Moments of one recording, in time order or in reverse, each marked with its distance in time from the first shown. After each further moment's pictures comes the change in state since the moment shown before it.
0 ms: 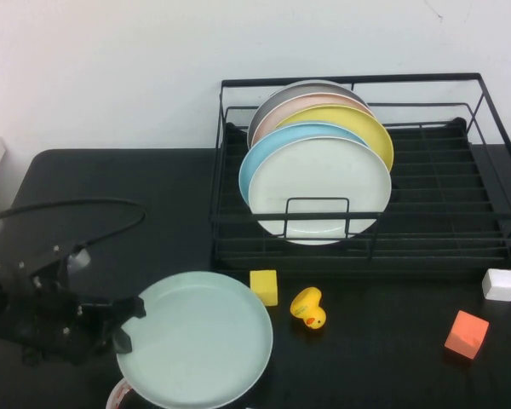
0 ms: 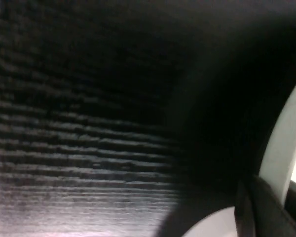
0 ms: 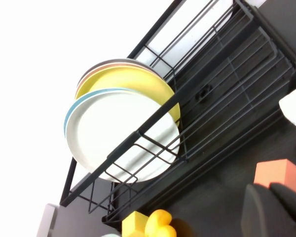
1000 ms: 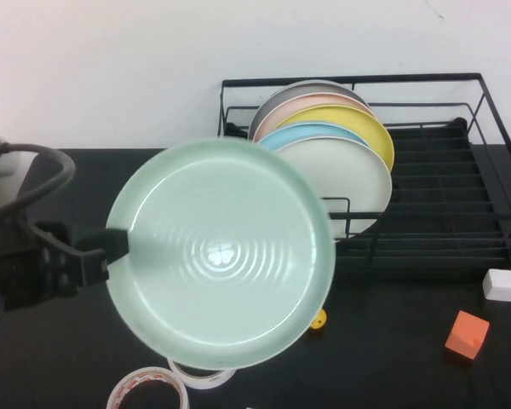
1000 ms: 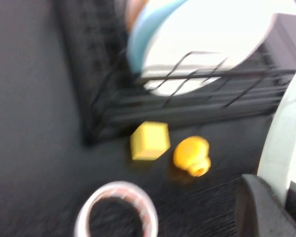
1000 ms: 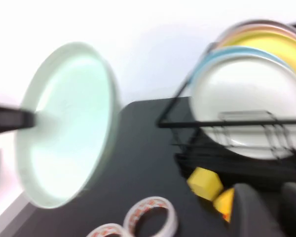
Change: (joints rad) right arm 0.000 0.366 -0.311 0.539 0.321 -1.035; left arm 0.000 -0.698 0.016 -0.222 0.199 0.377
